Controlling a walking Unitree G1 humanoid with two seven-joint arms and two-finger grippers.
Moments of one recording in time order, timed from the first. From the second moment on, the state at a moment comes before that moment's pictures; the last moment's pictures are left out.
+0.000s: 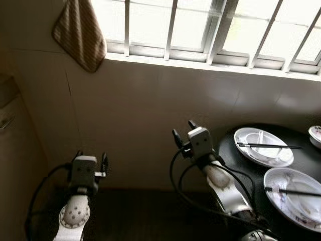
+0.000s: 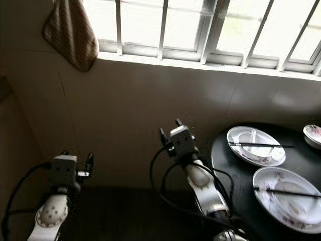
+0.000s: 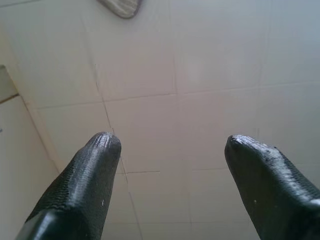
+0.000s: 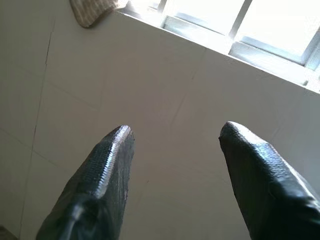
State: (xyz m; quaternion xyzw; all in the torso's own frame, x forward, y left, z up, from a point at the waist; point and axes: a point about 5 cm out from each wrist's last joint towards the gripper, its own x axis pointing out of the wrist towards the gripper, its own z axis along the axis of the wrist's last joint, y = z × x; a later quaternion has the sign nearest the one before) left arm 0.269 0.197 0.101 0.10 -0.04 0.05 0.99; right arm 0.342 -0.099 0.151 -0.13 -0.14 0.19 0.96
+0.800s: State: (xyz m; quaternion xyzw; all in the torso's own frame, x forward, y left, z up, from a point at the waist) left arm 0.268 0.184 0.094 0.09 -0.03 0.02 1.00; right arm 0.347 -0.119 0.160 -0.18 -0.13 0.20 0.96
